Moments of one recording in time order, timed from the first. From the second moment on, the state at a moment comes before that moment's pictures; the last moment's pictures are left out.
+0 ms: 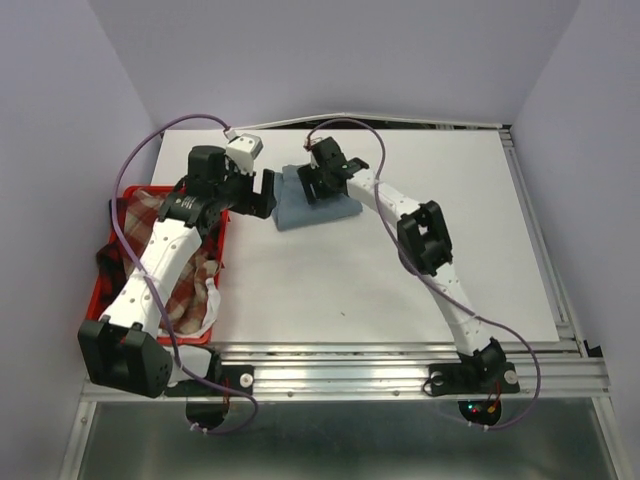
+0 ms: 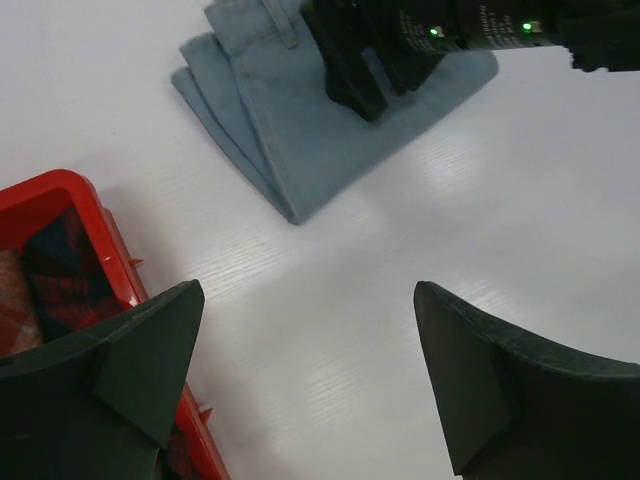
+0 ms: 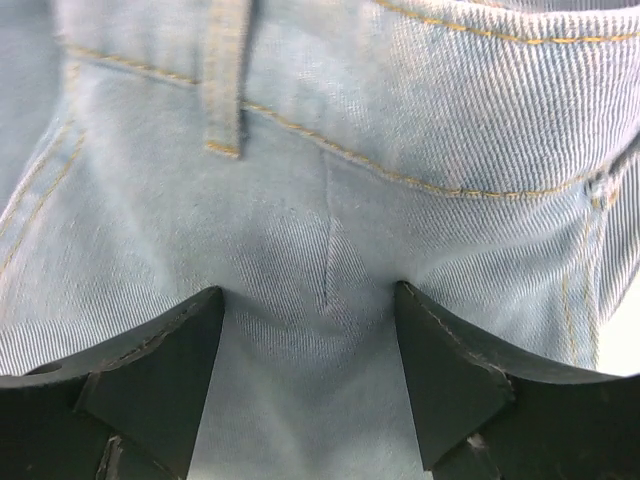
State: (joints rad) left arm -0.25 1.27 1.22 -0.56 0.23 0.04; right arm 0.60 2.52 2.25 -0.59 0.04 0.14
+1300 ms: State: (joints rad) left arm -0.45 2.36 1.96 -0.48 -0.18 -0.23; right arm 0.20 1.88 1.60 -0.49 -0.14 0.20
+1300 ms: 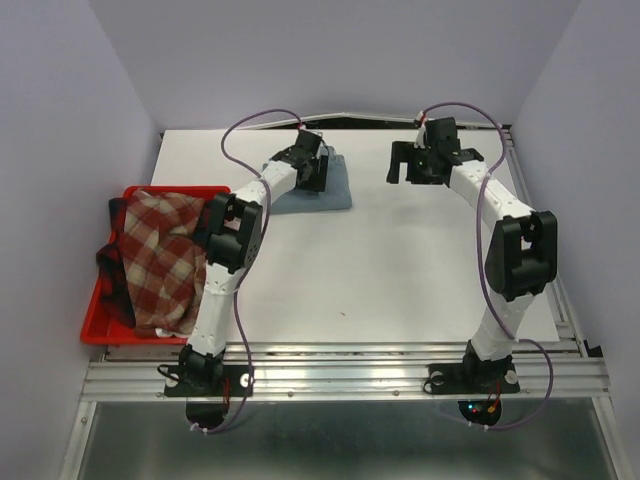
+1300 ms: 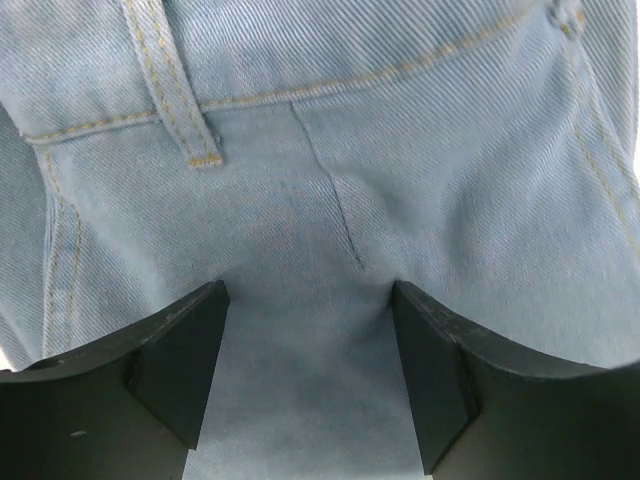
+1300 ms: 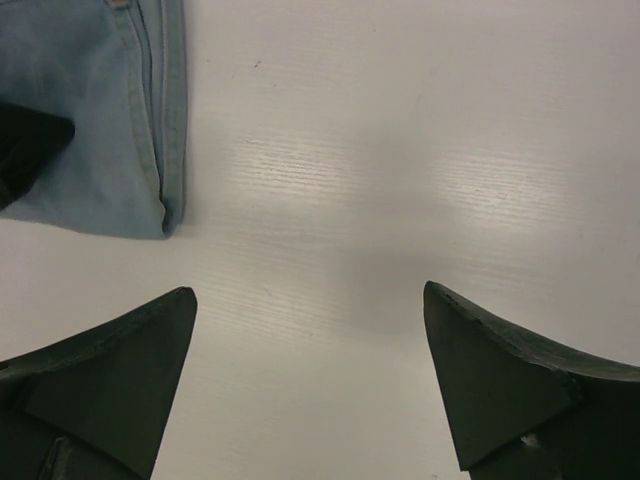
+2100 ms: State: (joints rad) left arm -0.28 2.51 2.29 -0.61 -0.07 0.11; right arm 0.18 1.87 1.59 -0.49 -0.20 0.20
